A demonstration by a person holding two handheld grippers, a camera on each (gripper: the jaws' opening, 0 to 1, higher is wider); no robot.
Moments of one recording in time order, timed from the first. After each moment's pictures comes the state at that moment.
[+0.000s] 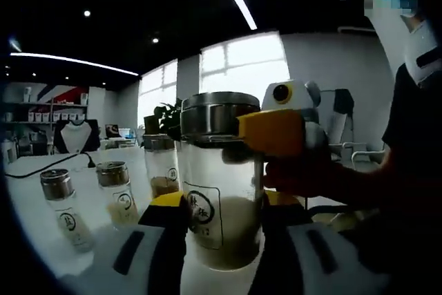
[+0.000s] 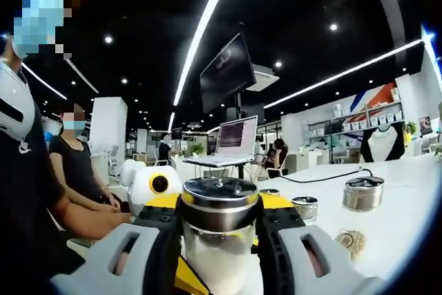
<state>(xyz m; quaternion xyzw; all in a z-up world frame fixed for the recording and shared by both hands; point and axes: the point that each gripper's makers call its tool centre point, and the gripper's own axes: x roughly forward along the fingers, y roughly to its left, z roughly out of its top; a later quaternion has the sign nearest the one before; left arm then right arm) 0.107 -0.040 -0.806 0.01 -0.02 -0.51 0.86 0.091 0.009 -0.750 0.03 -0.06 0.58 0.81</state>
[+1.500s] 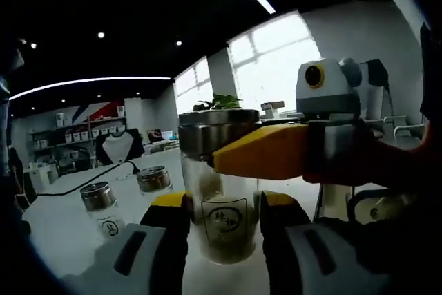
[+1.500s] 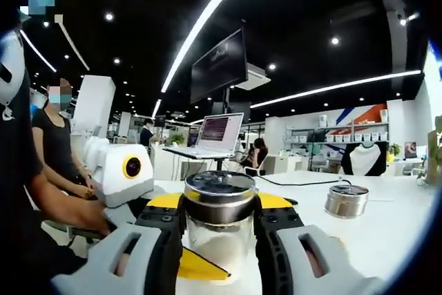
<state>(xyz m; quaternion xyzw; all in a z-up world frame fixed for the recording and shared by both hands) 0.138 -0.018 -0.806 0.10 -0.03 -0.35 0.93 0.117 0.007 -0.759 -0.01 -0.07 0.50 0.86</state>
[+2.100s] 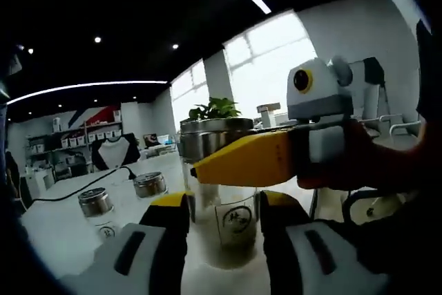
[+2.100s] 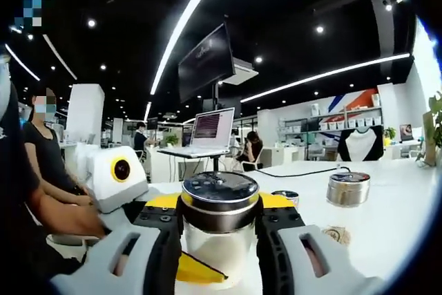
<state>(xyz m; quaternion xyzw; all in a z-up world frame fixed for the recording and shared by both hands) 0.122 -0.025 -0.797 0.06 -0.05 -0.44 0.89 0.116 0.006 -0.756 0.01 -0.05 0.53 0.85</state>
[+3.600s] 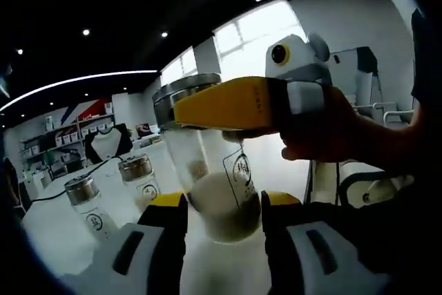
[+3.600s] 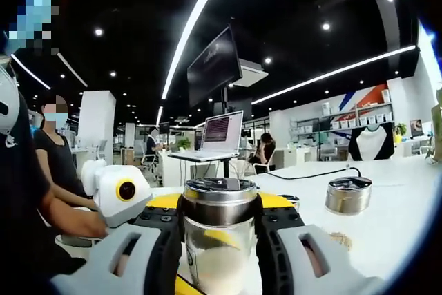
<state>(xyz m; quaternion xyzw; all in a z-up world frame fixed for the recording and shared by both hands) 0.125 -0.032 -0.825 0.11 -0.01 -0.43 0.90 0.121 0.001 -0.754 0.03 -0.05 0.55 0.83</state>
